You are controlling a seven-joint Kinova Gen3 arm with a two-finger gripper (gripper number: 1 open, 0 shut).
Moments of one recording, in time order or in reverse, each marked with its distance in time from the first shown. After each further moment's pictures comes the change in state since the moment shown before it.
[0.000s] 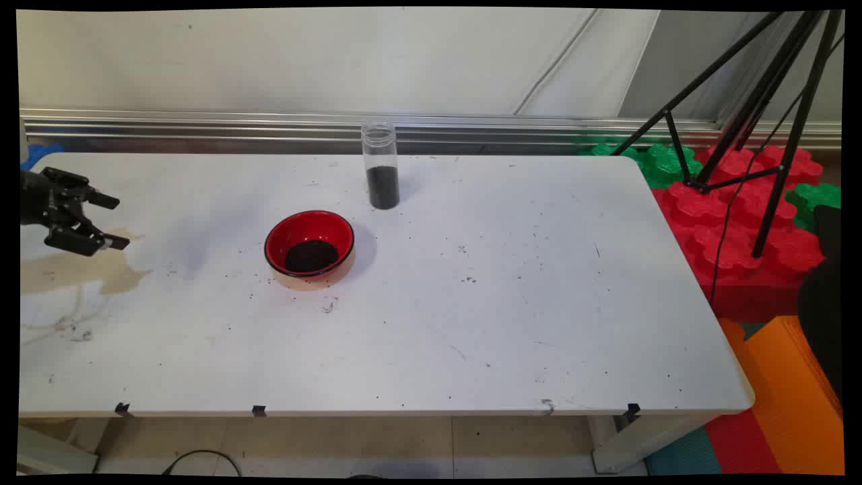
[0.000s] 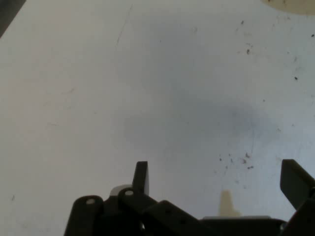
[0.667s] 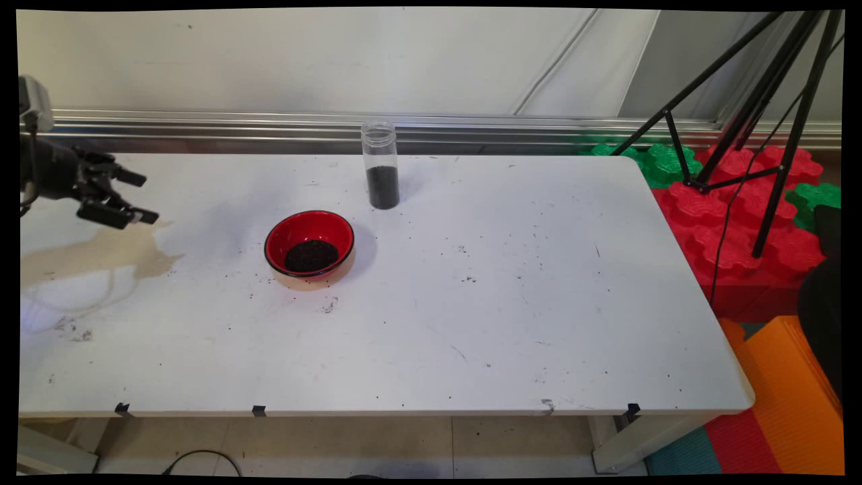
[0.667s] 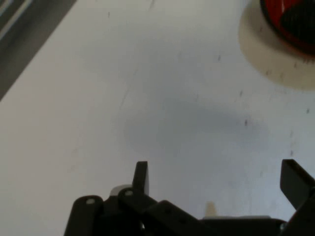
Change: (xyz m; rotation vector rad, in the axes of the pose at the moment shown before) arm 0.044 -0.006 0.008 -0.012 0.071 -0.042
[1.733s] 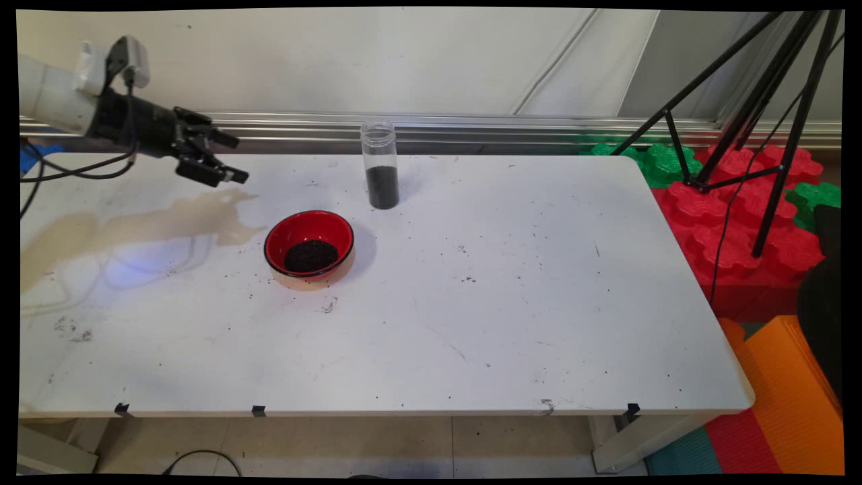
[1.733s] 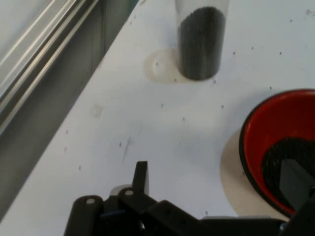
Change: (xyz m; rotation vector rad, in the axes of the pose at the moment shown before) arm 0.099 -0.016 0.075 -0.120 0.184 0.087
